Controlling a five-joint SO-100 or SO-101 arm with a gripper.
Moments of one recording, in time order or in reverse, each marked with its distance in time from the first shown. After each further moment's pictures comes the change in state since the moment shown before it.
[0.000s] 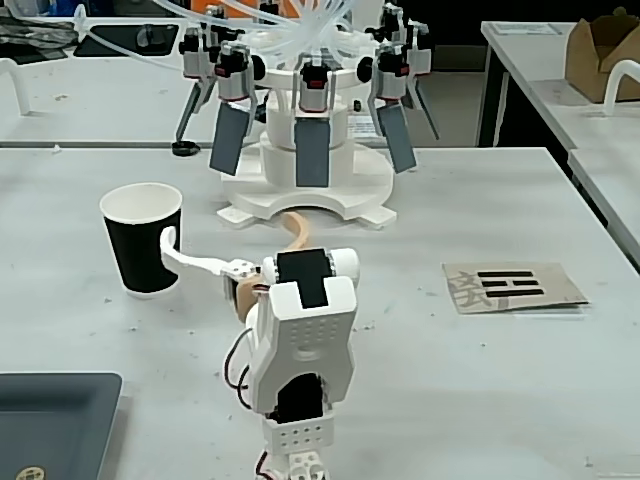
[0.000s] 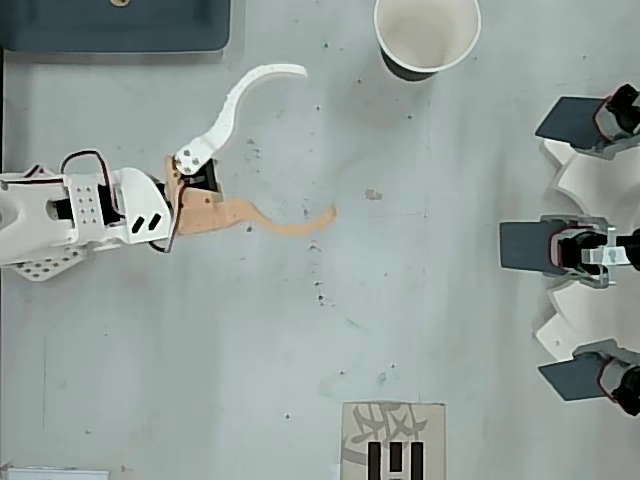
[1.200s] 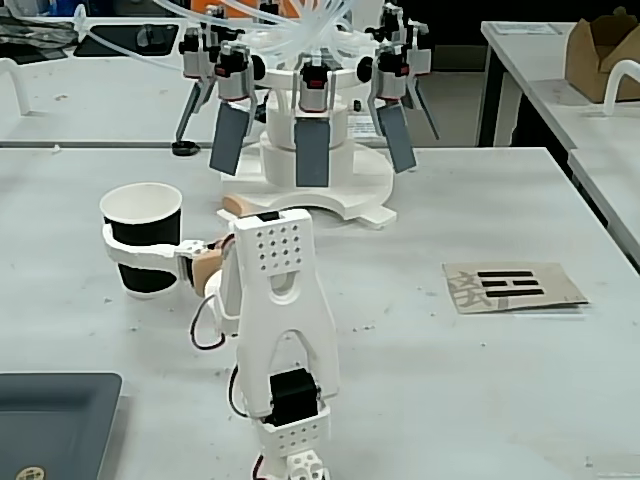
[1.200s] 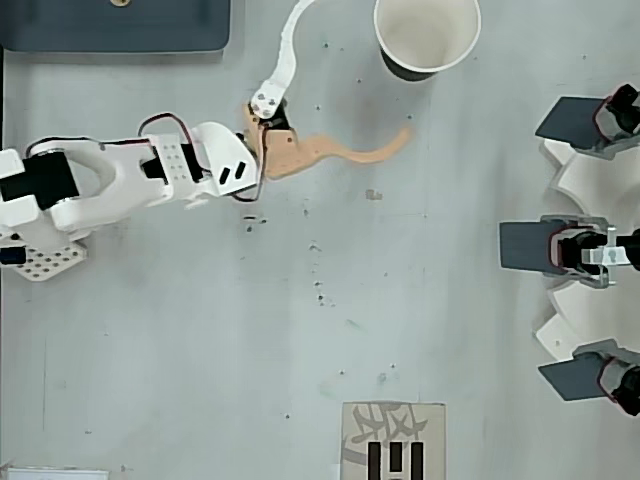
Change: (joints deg) arm -8.2 -39.6 -39.7 -0.1 -0.9
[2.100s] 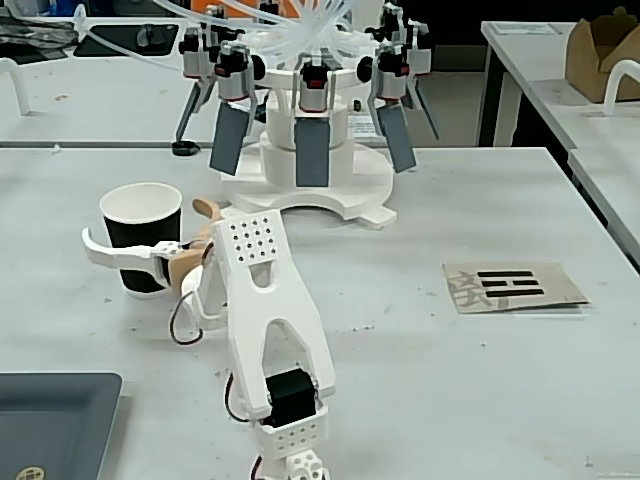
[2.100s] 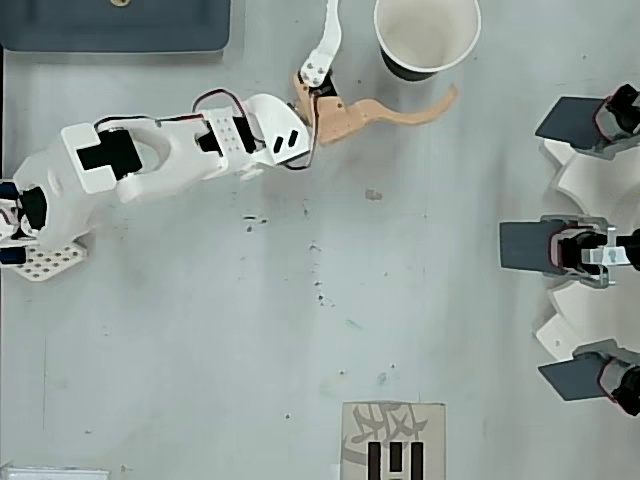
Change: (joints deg) arm -3.6 -21.8 -28.6 6.2 0.0
